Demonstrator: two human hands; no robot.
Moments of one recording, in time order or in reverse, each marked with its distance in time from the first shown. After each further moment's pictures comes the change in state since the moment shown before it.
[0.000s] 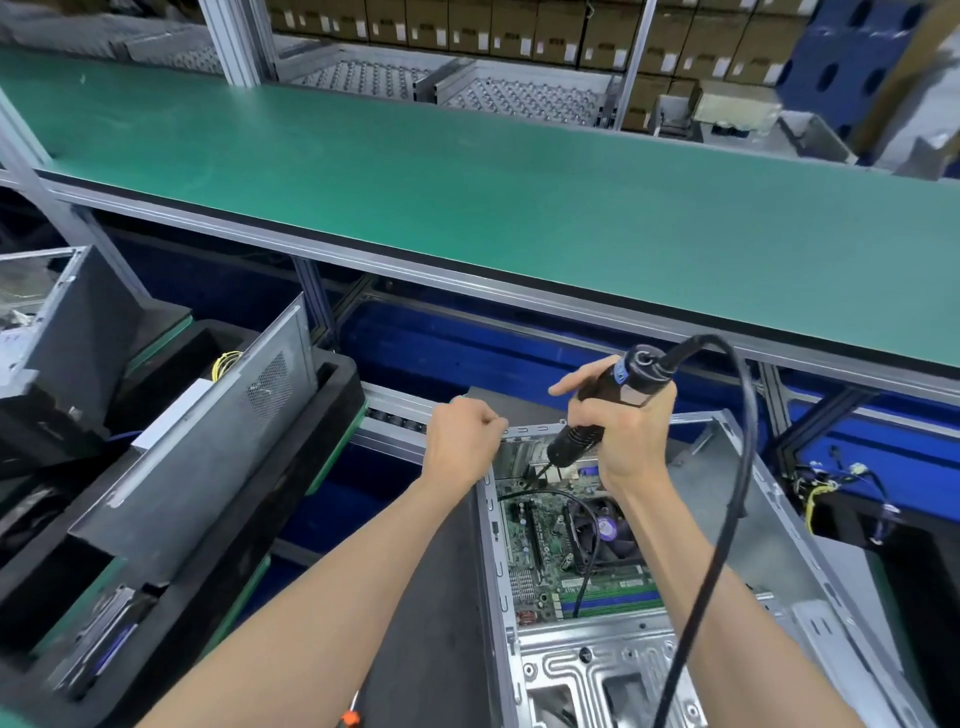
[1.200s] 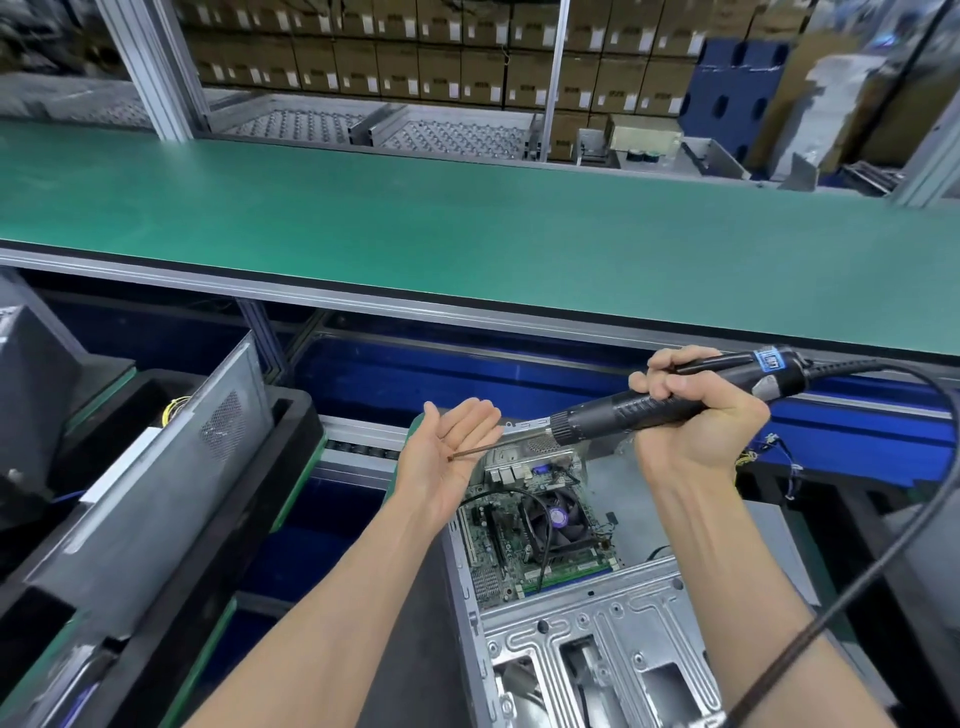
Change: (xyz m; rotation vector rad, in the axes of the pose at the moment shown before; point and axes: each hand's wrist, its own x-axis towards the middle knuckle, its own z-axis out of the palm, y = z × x) left_hand -0.041 0.034 -0.005 -1.731 -0.332 -0.455; right_hand -0.028 -0.095 -0.055 0.749 0.432 0.033
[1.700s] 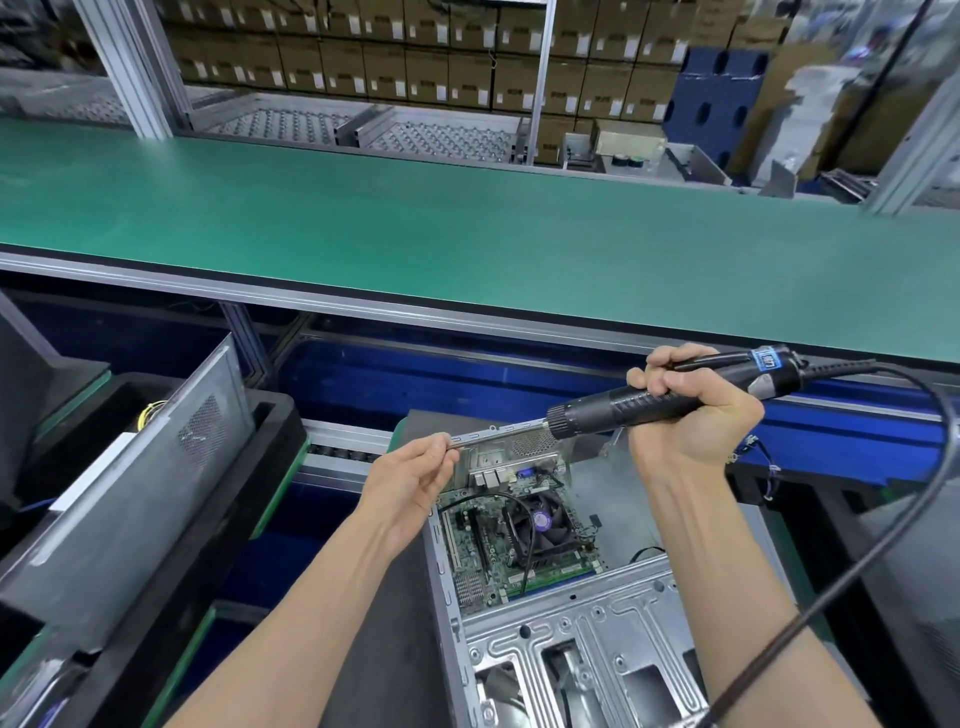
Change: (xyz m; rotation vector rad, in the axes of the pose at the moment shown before) left_hand -0.009 0.005 -0.027 0.263 0.118 -0.010; right_hand 0.011 -0.008 -0.004 0.001 -0.010 -0.042
